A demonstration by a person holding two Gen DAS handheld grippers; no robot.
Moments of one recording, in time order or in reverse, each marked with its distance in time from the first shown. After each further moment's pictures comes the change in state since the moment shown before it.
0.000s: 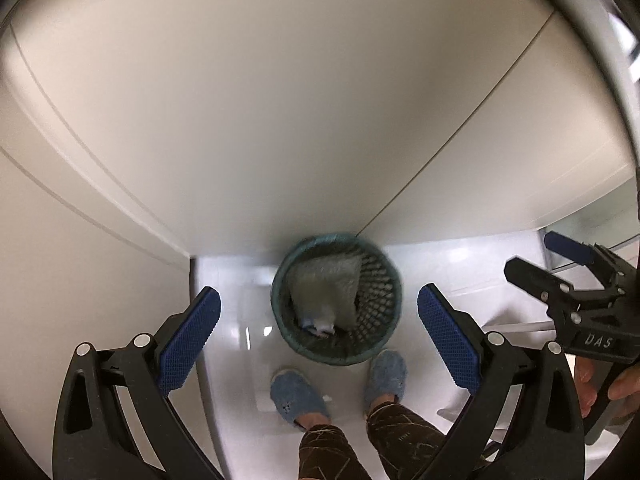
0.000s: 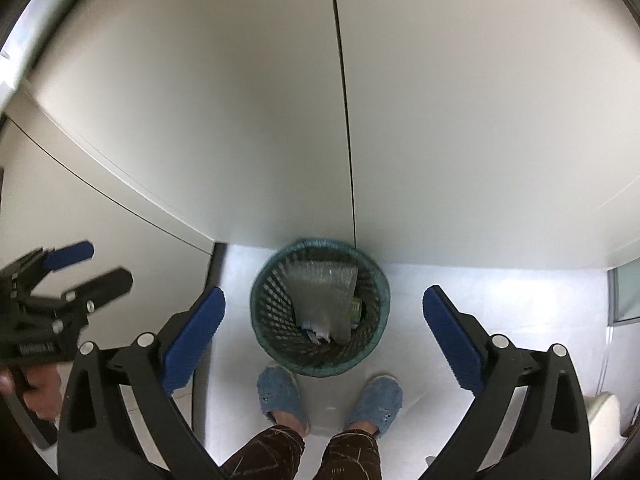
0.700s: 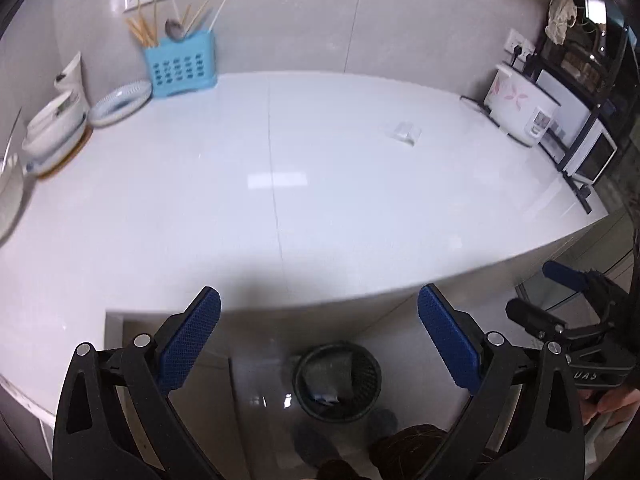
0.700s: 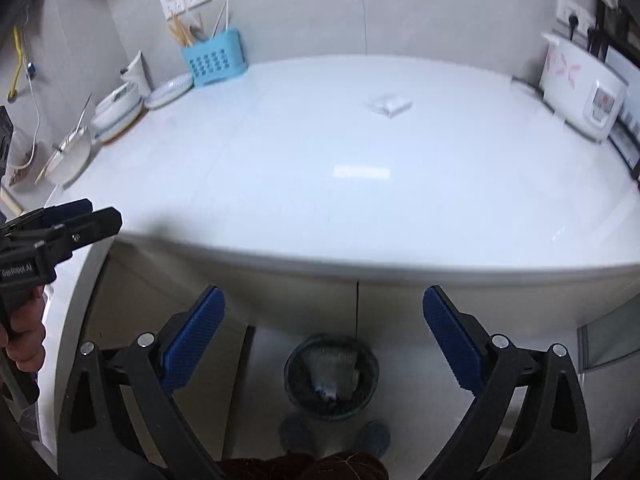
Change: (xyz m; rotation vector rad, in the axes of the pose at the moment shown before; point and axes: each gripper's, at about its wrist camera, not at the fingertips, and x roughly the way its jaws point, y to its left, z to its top) left arm -0.254 -0.019 0.172 0.085 -0.246 0.009; right arm -0.237 0.044 0.154 -0.010 -0.254 -0.012
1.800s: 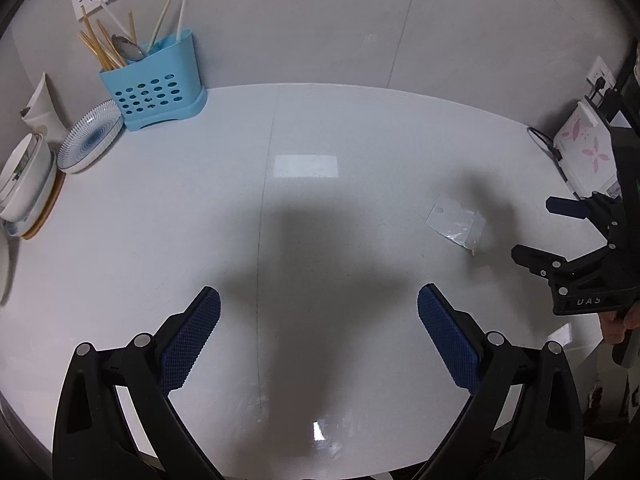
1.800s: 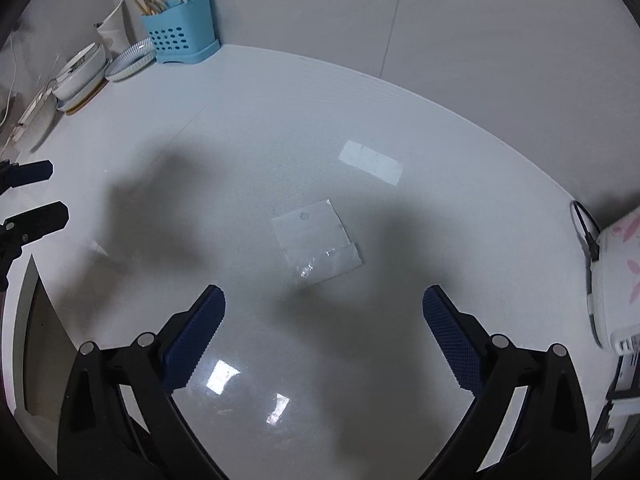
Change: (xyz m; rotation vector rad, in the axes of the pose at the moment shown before) left arm 0.132 -0.006 0.189 -0.092 0.150 0.123; right arm 0.188 -0.078 0.237 -0.387 0.276 0.036
